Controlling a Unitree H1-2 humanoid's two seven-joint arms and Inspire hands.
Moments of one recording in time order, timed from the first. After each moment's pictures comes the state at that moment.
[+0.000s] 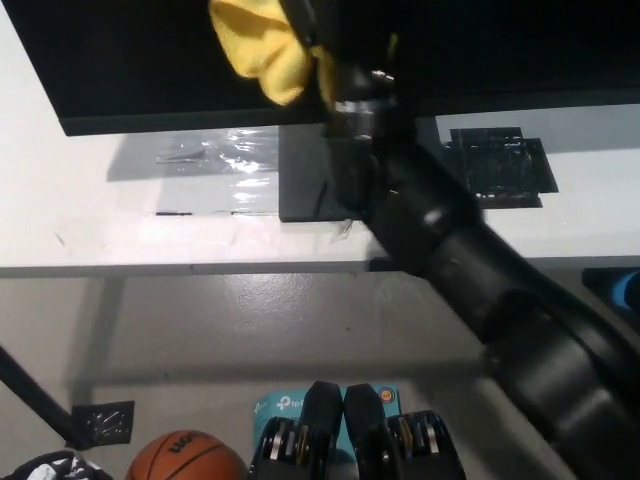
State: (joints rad) left_arm 0.16 0.38 0.08 0.25 0.04 -0.13 -0.16; right_arm -1.19 0.01 0.50 0.99 -0.71 -0.24 -1.03
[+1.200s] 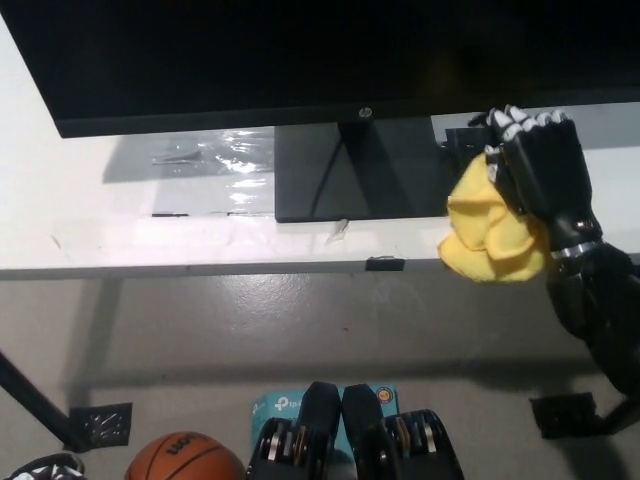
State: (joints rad) left_arm 0.18 0.38 0.13 0.26 0.04 -0.14 -0.16; right_arm -0.81 -0.35 0.54 0.97 -0.89 -0.28 -0.88
